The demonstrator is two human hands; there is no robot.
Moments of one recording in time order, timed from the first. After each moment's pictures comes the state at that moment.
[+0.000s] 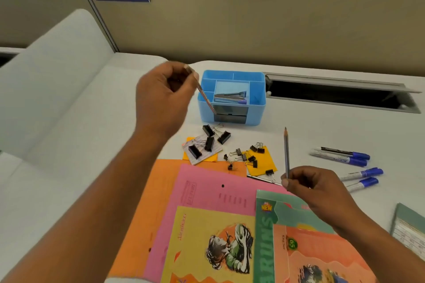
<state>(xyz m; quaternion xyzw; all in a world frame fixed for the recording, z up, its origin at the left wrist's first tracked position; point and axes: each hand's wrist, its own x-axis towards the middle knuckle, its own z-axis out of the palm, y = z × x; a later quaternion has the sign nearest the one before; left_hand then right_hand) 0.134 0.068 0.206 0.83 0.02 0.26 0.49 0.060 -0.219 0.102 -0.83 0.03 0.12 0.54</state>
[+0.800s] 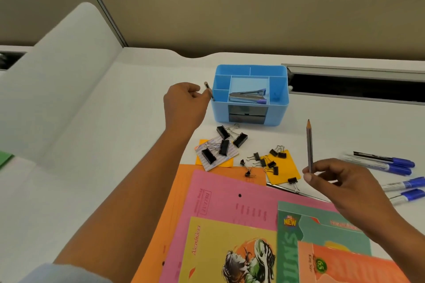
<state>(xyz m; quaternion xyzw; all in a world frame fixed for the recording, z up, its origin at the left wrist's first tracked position) 0.210 0.082 0.127 0.88 0.21 0.14 0.40 0.097 -0.211 0.098 -0.85 0.05 0.09 0.51</state>
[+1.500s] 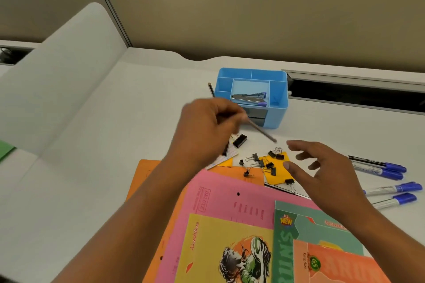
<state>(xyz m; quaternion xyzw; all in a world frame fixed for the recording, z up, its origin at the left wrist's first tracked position) 0.123 0.050 0.190 0.88 -0.01 0.05 0.47 0.105 -0.182 0.110 -0.91 -0.06 -0.02 0.41</state>
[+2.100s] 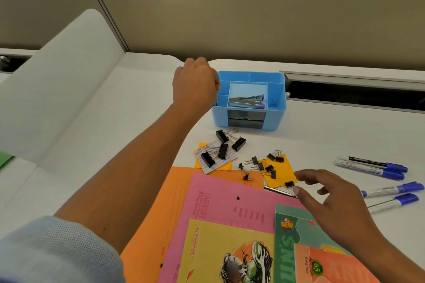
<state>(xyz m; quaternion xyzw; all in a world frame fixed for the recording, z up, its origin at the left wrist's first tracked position) 0.245 0.074 0.160 0.99 -0.01 0.16 0.03 0.077 -0.199 0.087 -0.91 -0.01 0.03 0.41</state>
